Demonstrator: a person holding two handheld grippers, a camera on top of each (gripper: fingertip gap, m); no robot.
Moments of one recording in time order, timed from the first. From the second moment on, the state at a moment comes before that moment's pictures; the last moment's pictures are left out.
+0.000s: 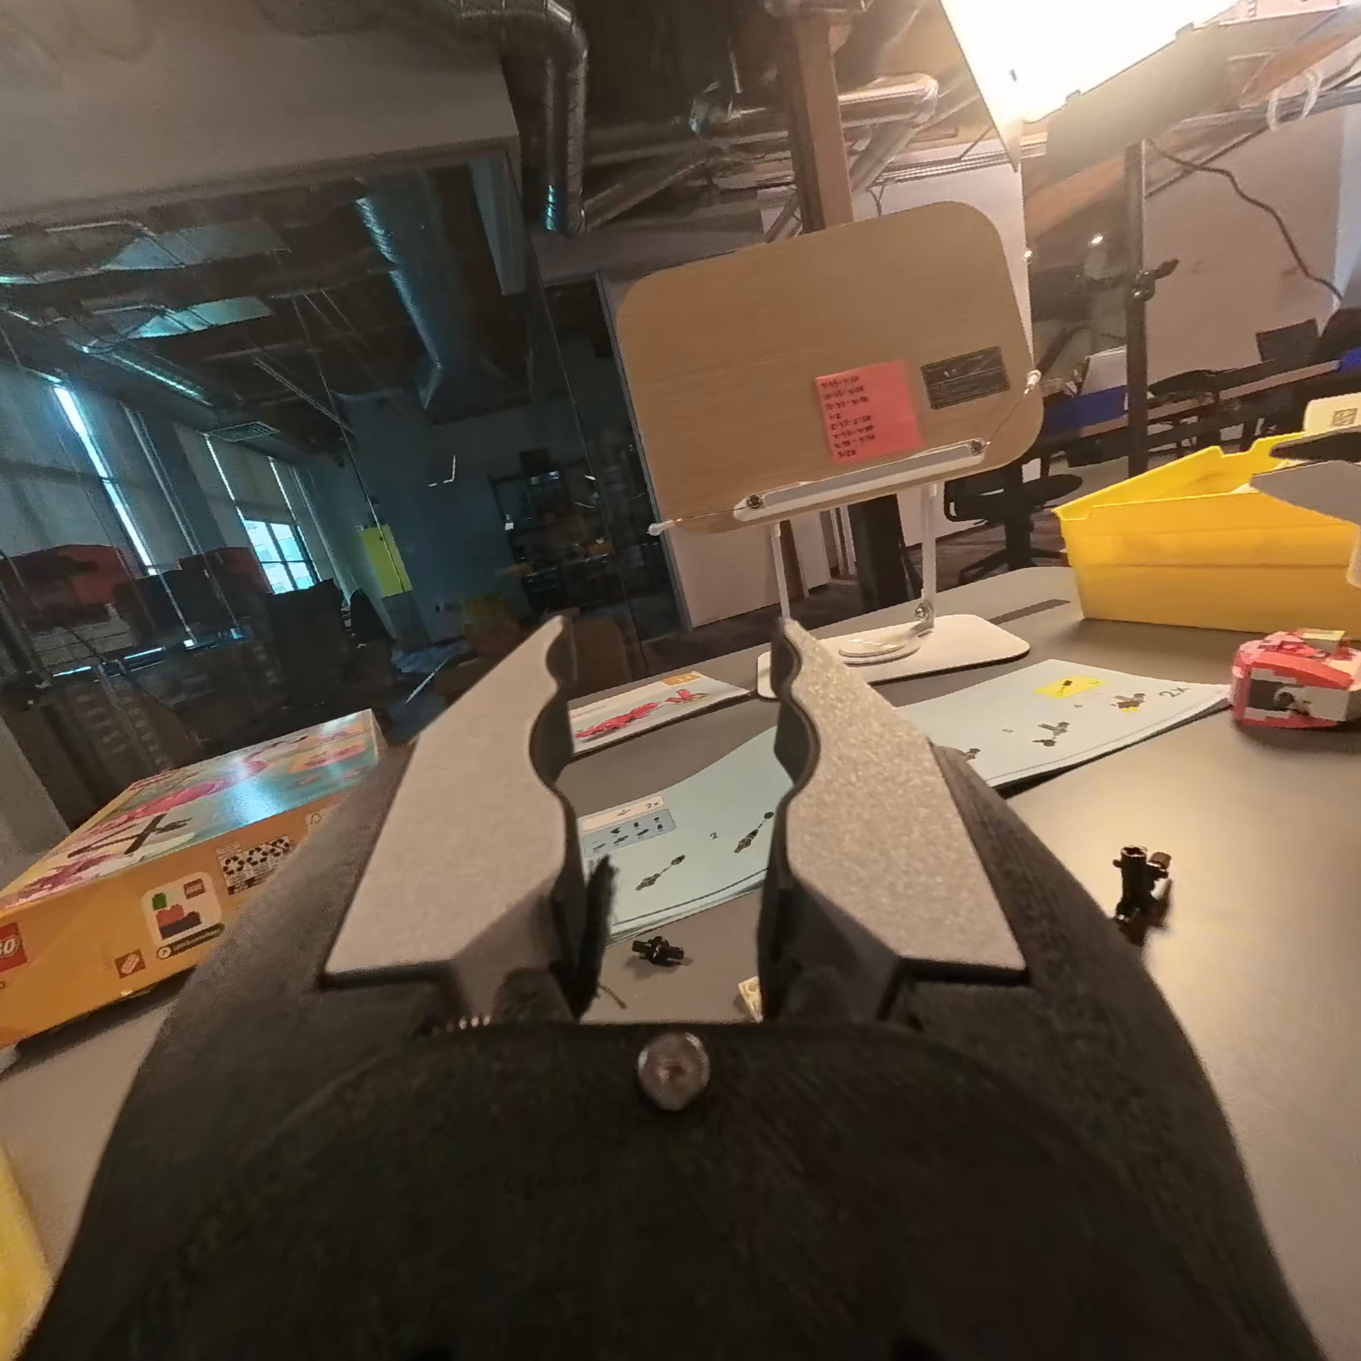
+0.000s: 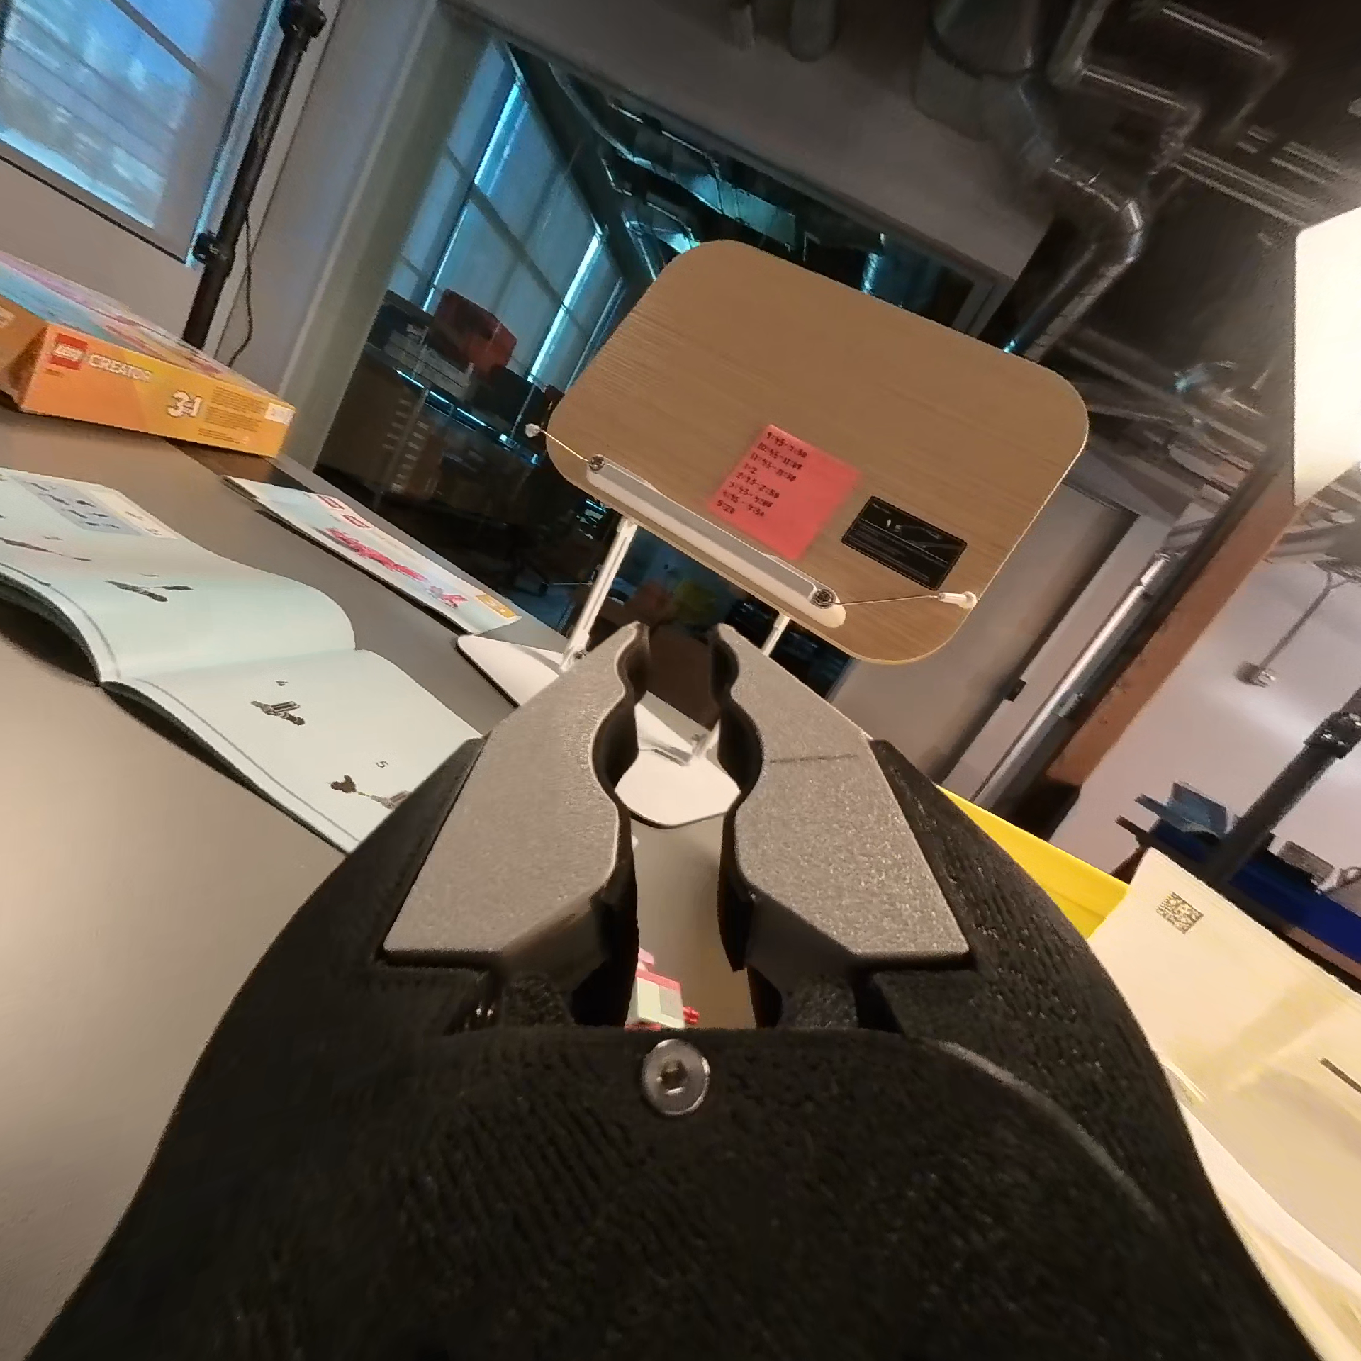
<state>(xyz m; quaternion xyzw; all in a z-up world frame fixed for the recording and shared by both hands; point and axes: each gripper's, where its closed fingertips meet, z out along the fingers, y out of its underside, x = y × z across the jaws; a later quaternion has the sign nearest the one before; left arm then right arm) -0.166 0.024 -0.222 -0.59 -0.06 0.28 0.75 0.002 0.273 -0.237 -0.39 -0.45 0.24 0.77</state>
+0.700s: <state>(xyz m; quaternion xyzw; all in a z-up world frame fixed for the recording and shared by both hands) -0.174 0.013 -0.214 -0.57 -0.09 0.27 0.77 0.001 0.272 -0.240 -0.39 -0.46 0.25 0.76</state>
